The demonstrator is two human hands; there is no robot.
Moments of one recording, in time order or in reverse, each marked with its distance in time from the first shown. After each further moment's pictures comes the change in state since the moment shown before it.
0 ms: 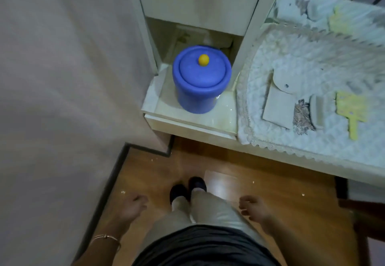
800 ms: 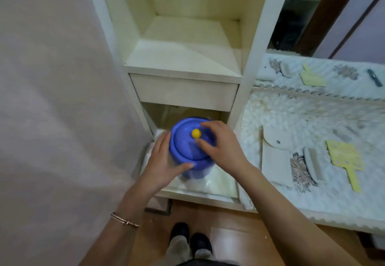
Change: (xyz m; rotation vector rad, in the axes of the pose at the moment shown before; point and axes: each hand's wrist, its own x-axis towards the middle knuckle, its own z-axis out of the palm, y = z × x) left_hand -0.060 0.298 0.004 0.406 0.145 1.135; right_hand -0.047 -0.310 -0.032 -0.256 0.437 -1.092
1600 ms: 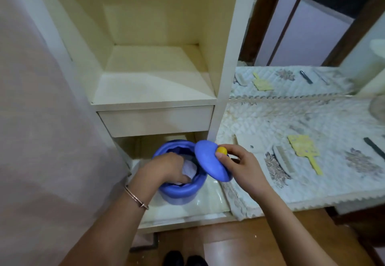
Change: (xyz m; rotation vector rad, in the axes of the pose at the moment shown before) left_hand 0.087 0.052 0.006 0.741 -0.738 0.204; right_hand -0.033 0.019 -0.033 0.352 0.309 0.377
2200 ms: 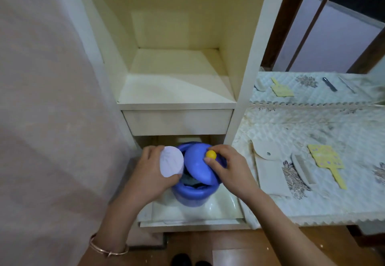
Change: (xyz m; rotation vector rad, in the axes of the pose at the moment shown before) left_hand -0.070 -0.037 0.018 -0.587 0.622 -0.194; right_hand 0.010 -0.014 0.043 -0.266 -0.116 -0.262
